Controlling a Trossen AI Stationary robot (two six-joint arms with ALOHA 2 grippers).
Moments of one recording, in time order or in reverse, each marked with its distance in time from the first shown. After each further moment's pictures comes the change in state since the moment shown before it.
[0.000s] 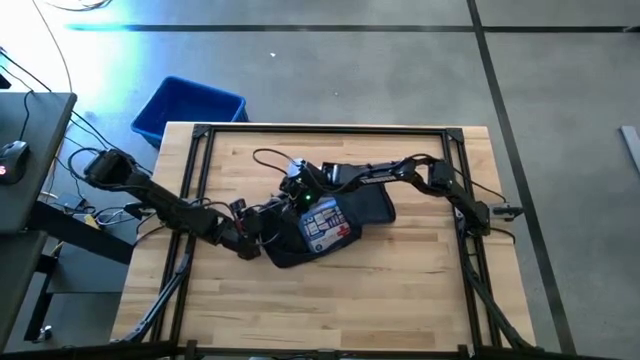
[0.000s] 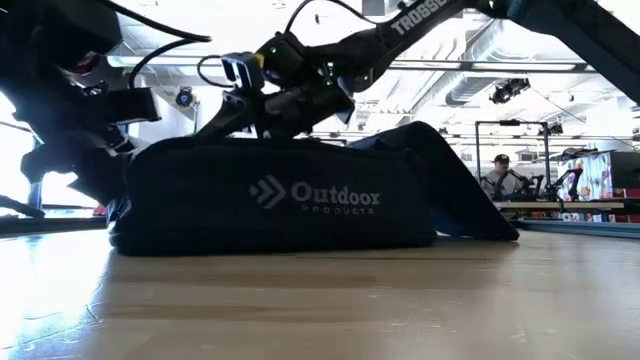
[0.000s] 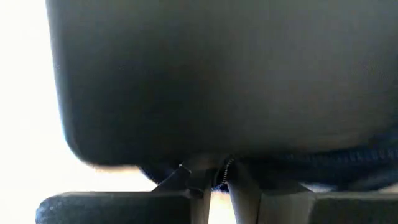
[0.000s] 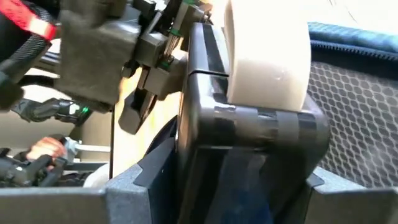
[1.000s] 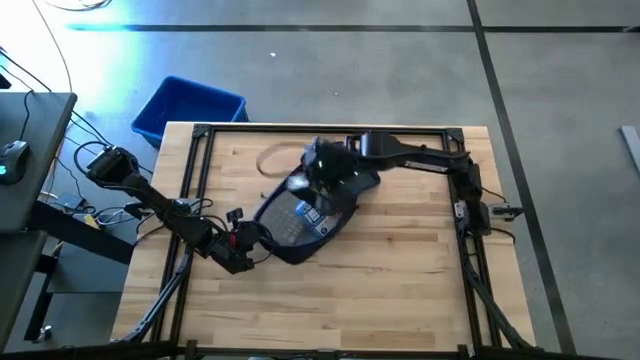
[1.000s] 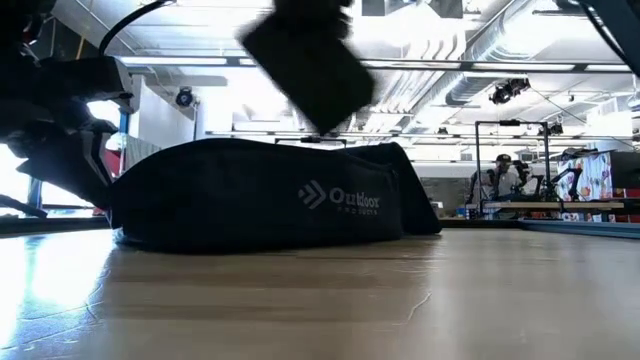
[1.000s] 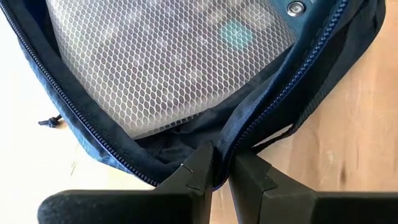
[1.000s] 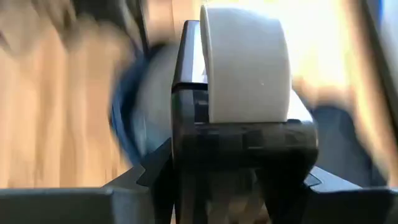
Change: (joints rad) left arm -0.167 0.001 0.046 -0.057 -0.063 -0.079; right arm 0.117 -0.223 0.530 -1.222 0.591 -0.493
